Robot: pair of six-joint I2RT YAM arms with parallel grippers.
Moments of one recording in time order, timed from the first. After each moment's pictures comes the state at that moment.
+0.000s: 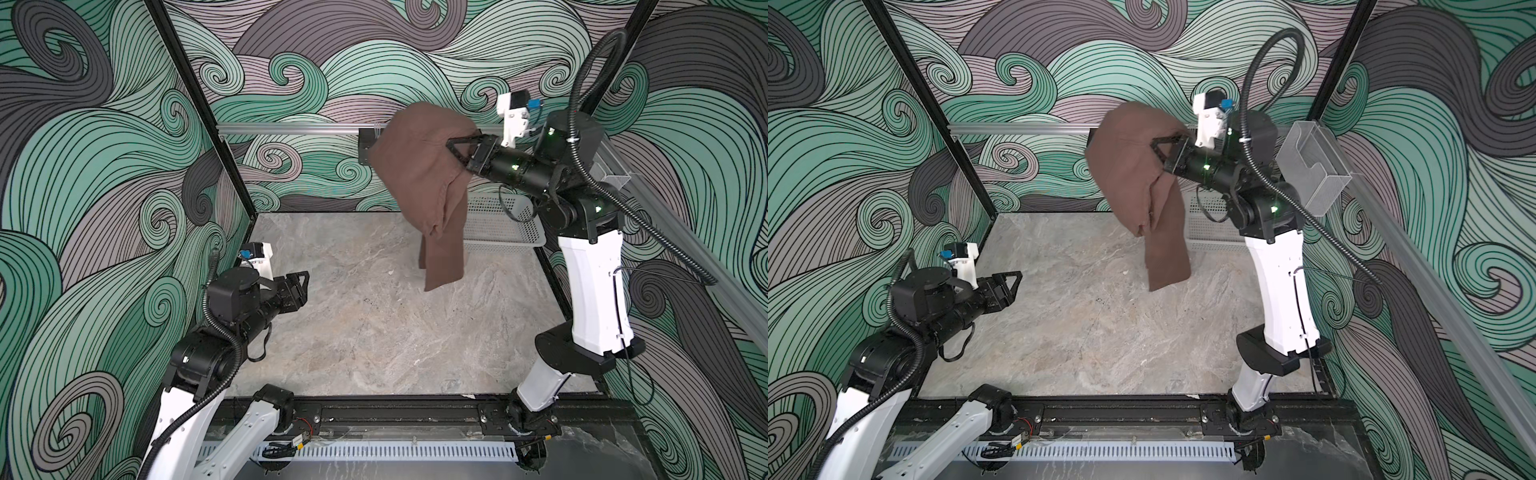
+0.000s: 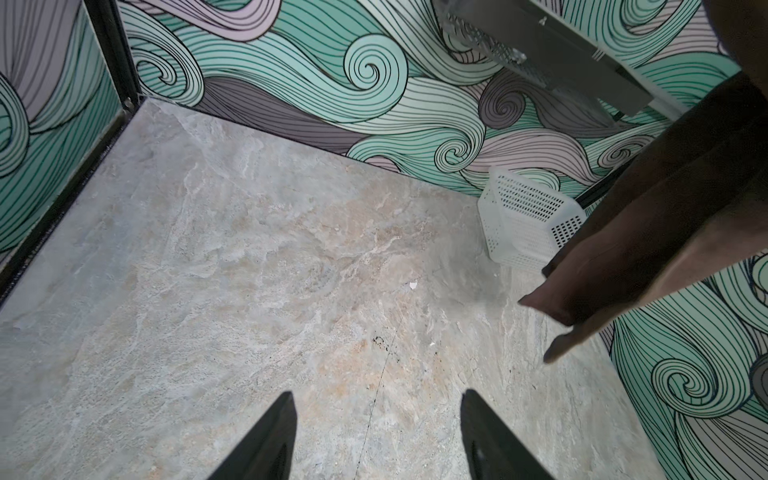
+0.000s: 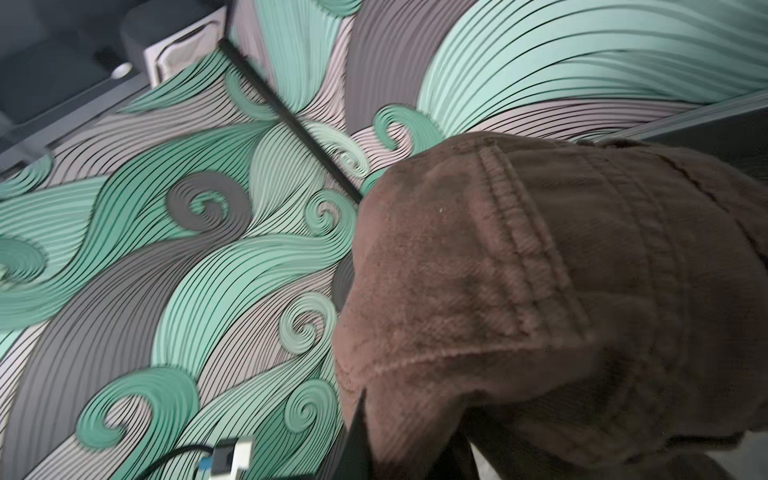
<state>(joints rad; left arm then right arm) -0.29 0.69 1.20 -0.96 -0.05 -0.47 0.45 1.77 2.63 -0.93 -0.40 0.58</state>
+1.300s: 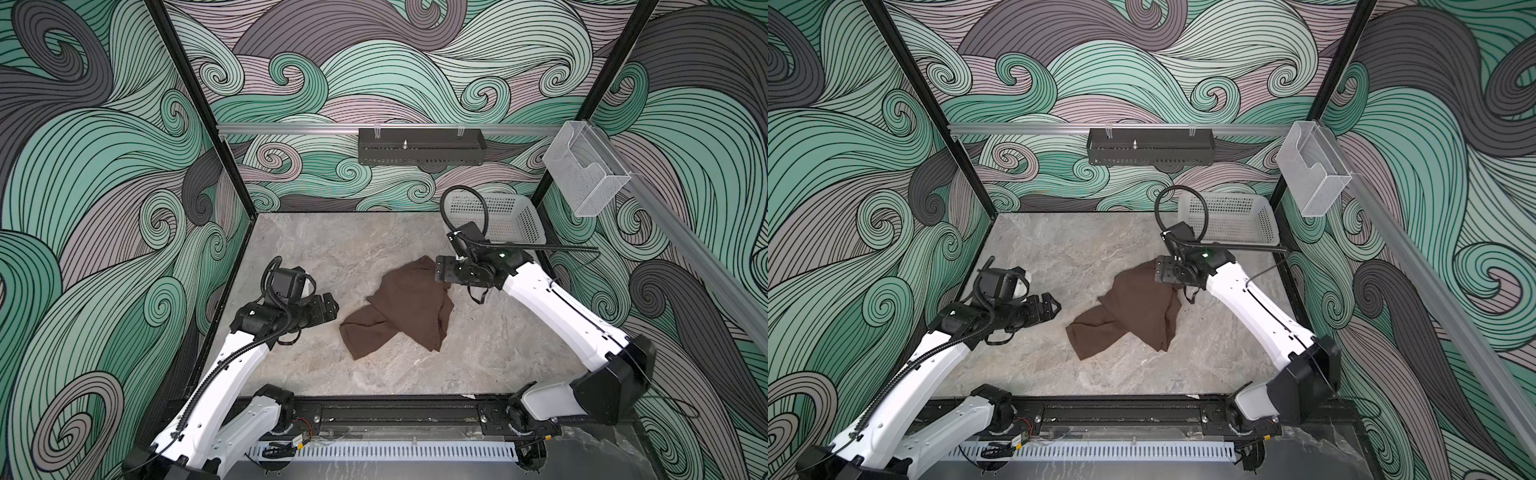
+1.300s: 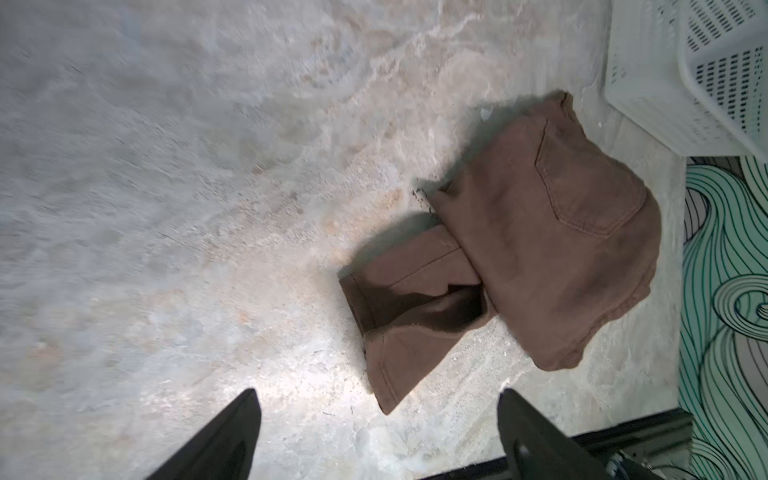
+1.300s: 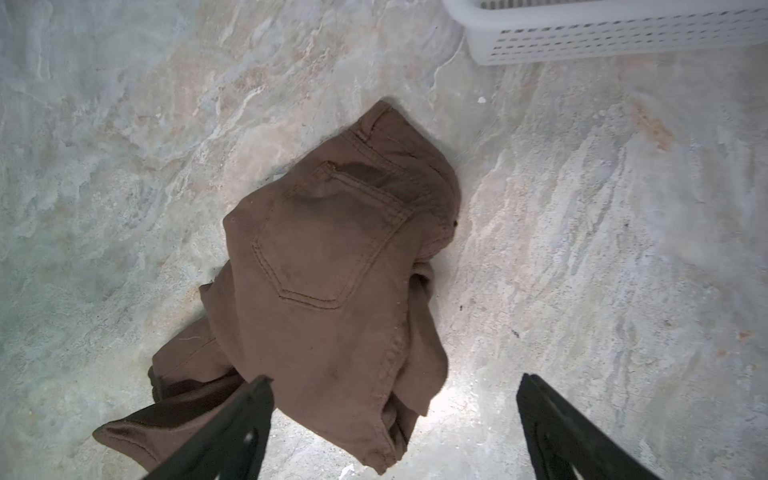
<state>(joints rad) -0.30 0.92 0.84 -0.90 0.19 -0.59 0.60 1.49 1.43 -1.01 0.19 0.58</state>
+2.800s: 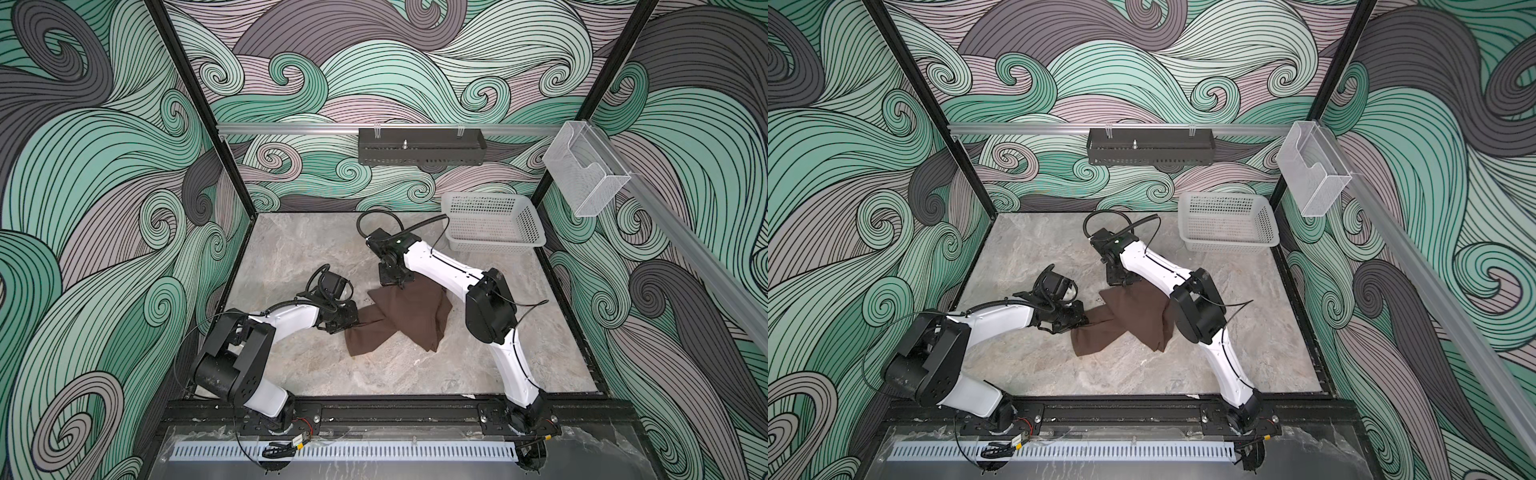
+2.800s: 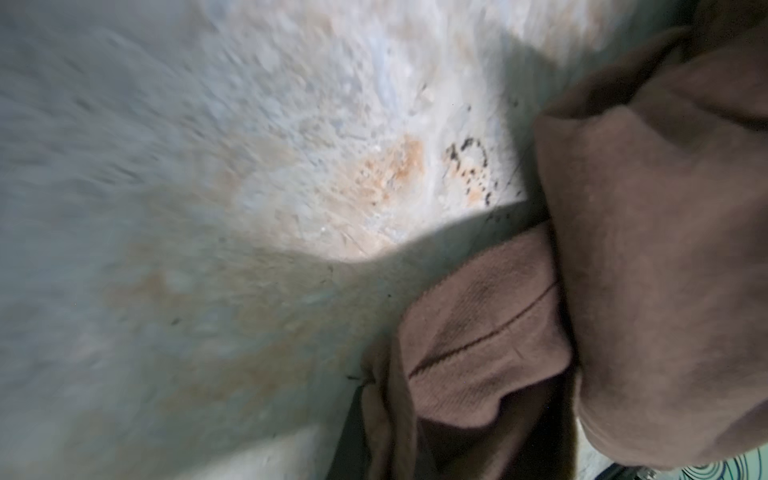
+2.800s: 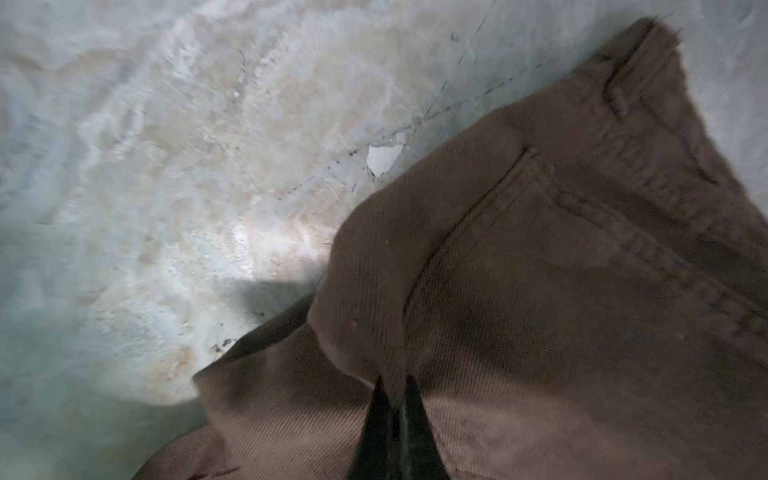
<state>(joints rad) -0.41 1.48 0.72 -0.38 0.26 -0.67 0.76 2.20 2.00 -1.12 0.20 0.61</state>
